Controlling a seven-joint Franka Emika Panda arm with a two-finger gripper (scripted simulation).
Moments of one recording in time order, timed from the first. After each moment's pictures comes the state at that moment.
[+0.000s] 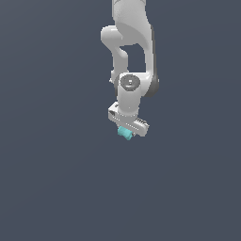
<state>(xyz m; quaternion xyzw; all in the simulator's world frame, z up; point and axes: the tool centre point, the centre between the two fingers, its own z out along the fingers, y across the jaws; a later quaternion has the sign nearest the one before) -0.049 0.031 0.084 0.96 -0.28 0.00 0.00</state>
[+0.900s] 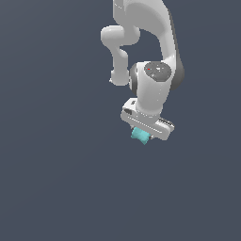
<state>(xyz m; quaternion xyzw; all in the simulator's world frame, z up) 0.013 0.094 0.160 0.96 -0.28 0.00 0.00</state>
